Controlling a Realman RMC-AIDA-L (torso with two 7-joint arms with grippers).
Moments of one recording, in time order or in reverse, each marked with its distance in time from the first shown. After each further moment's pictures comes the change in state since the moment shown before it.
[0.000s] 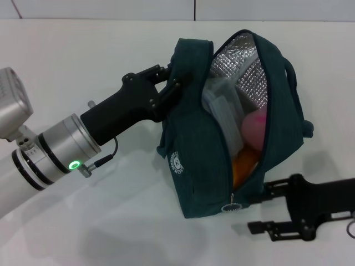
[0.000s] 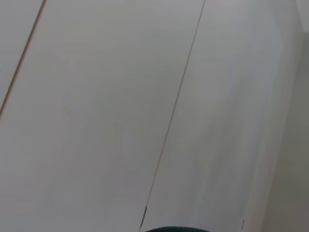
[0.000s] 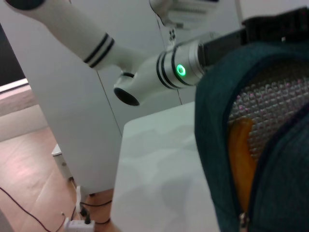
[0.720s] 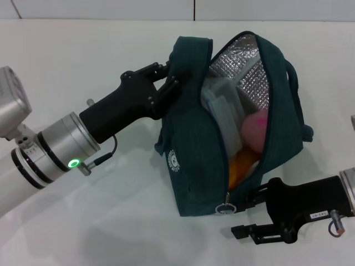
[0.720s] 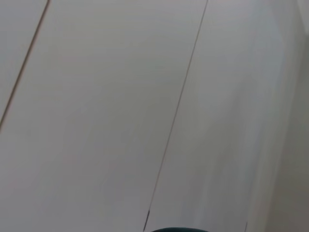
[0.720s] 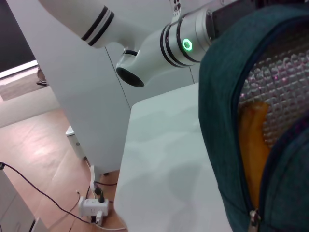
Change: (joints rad) left arm -0.001 0.000 -0.002 0.000 -0.011 0.000 0.001; right arm 0.090 0.006 -0.119 0.081 0.035 0.082 0.027
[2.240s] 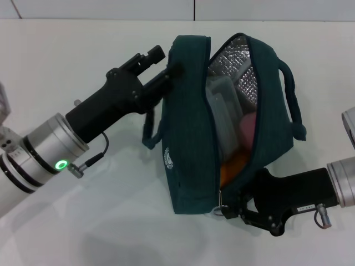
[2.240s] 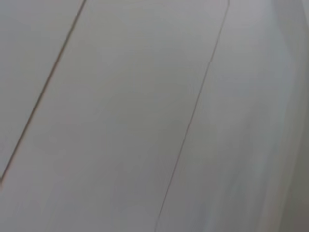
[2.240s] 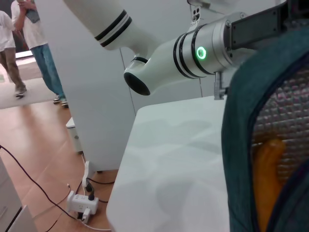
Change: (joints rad) left arm 0.029 0.005 0.000 -0.007 -0.055 0.052 -0.051; right arm 0.010 -0.007 -0.162 -0.018 0.168 0.062 -0.117
